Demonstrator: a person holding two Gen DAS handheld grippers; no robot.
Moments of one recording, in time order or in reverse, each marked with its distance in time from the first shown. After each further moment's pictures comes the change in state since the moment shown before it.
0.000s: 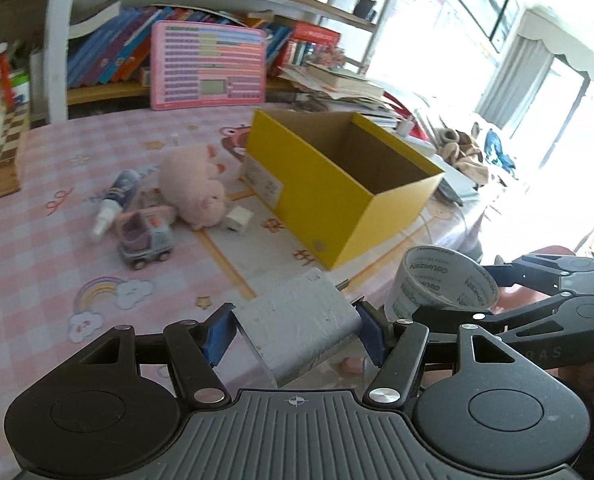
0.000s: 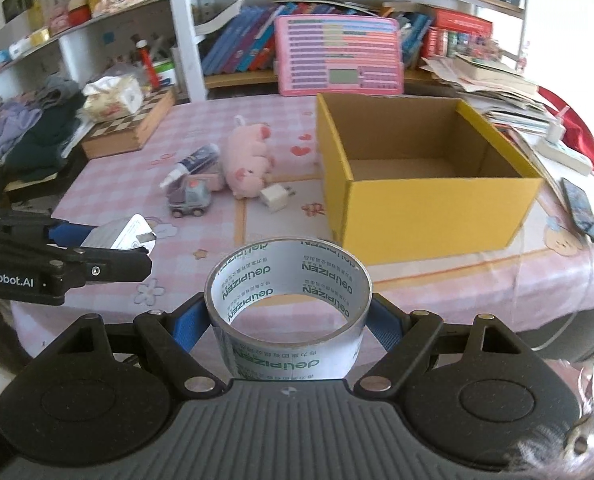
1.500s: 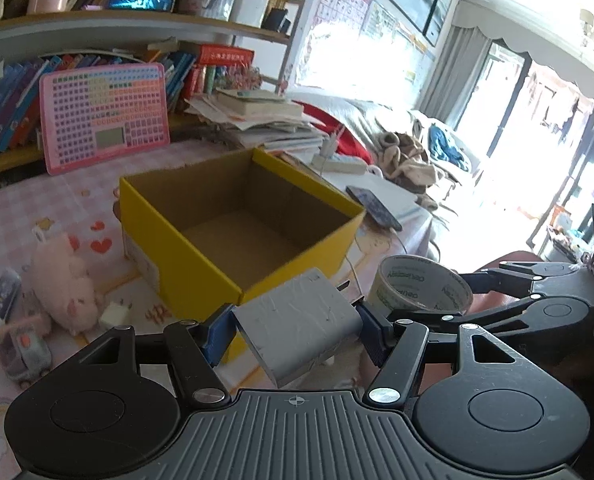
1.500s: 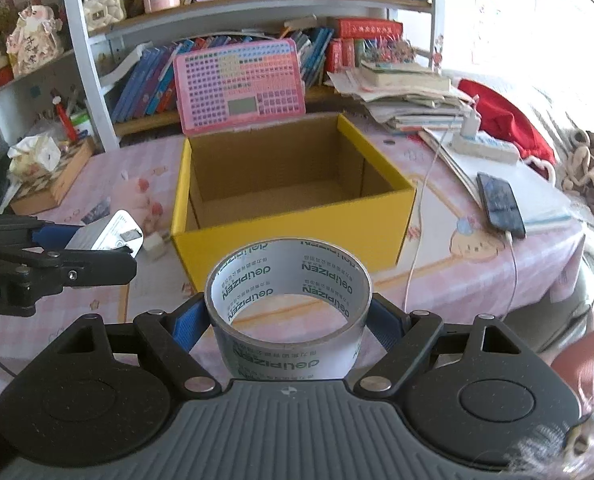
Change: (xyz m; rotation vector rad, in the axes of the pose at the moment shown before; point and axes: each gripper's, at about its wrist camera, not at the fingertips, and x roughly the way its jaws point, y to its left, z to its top) left arm 0.066 -0.088 0.071 0.129 -0.055 -0.129; right arm -0.017 -0.117 0.019 0.114 -0.083 -0.116
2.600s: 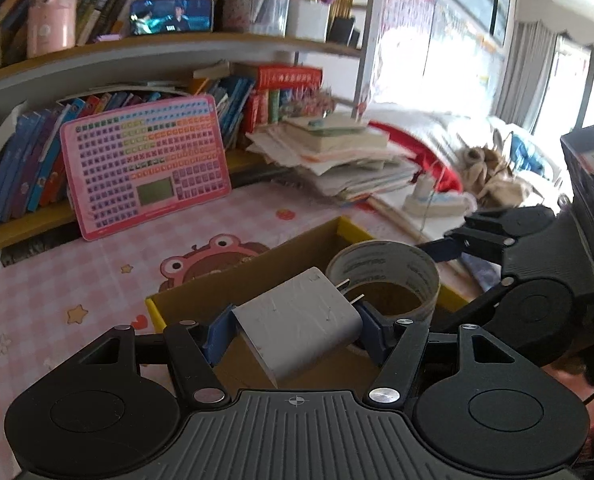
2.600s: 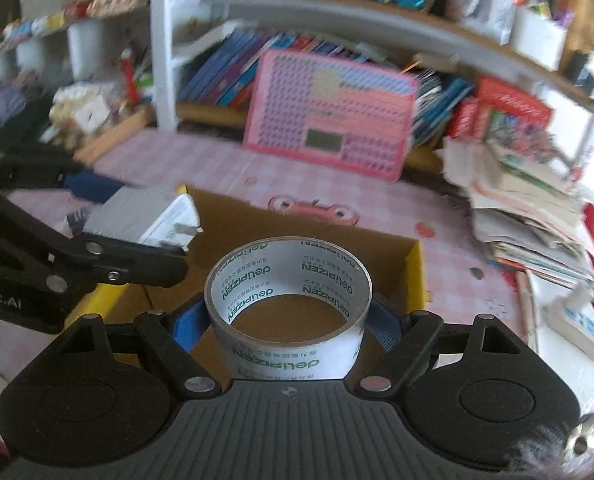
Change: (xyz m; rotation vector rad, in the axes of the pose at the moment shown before) left arm 0.125 0.026 0.098 0.030 -0.018 0.266; right arm 0.166 -0.034 0.144 -0.447 0.023 0.259
